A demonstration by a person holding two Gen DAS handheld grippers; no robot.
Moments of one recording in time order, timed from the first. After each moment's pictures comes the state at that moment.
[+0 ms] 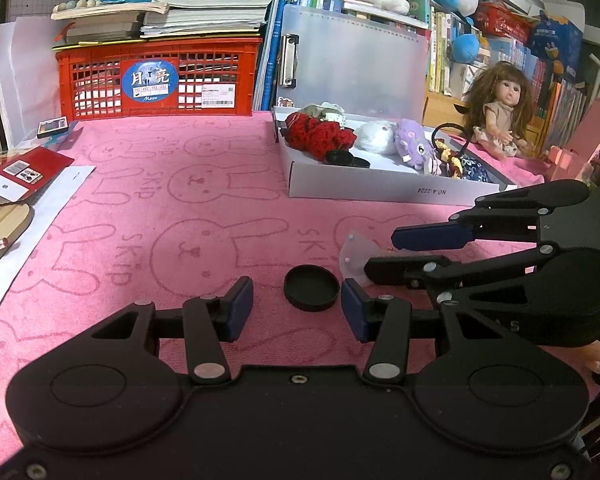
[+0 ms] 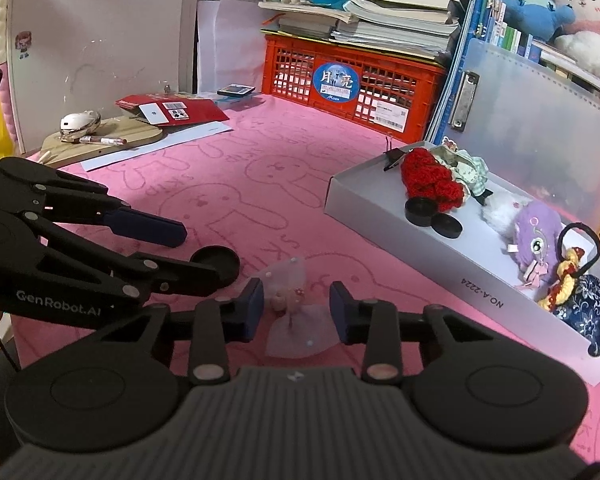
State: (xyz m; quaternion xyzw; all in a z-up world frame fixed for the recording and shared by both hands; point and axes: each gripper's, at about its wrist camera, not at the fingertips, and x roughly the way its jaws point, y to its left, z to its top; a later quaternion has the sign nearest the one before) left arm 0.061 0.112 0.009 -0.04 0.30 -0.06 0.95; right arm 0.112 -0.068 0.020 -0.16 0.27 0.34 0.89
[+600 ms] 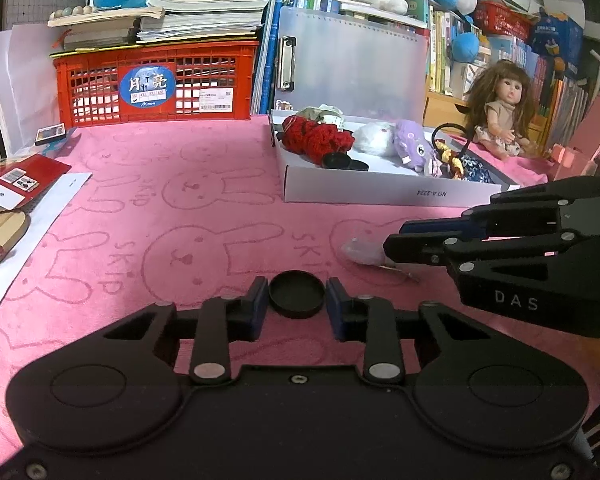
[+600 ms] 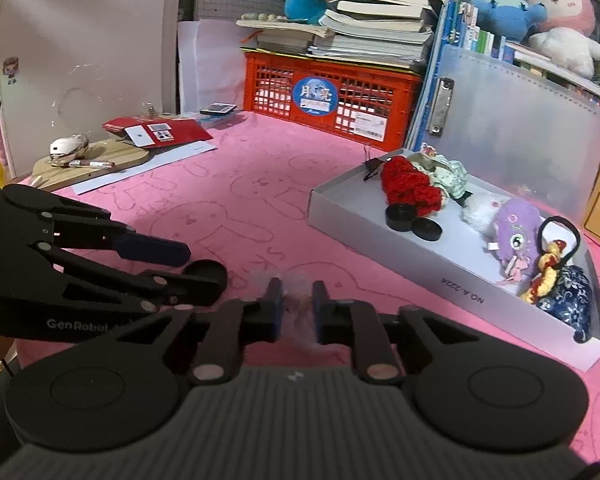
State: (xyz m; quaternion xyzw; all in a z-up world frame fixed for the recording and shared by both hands) left arm 0.067 0.106 0.010 -0.04 0.30 -0.06 0.95; right arm 0.108 -0.078 0.029 -0.14 0.26 0.31 0.91
